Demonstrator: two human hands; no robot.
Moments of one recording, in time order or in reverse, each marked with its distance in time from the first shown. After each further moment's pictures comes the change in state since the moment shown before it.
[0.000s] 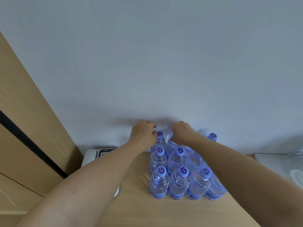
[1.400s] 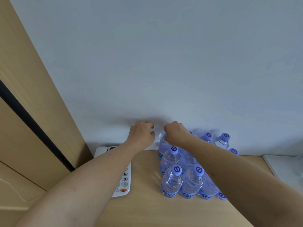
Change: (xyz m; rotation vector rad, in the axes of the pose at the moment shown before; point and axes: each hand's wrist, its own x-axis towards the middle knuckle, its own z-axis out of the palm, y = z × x) left_hand -0.012 -0.055 -0.016 0.005 -0.037 -0.023; right_hand 0.008 -0.075 0.001 0.078 0.006 -0.040
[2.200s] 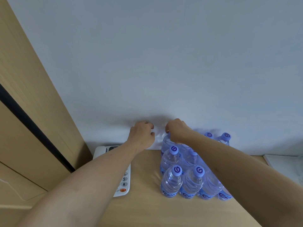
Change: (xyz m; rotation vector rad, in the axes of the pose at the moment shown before) left_hand 0.002 -0.002 0.006 -0.011 -0.016 -0.012; right_hand 0.005 0.007 -0.009 0.019 -0.067 0.010
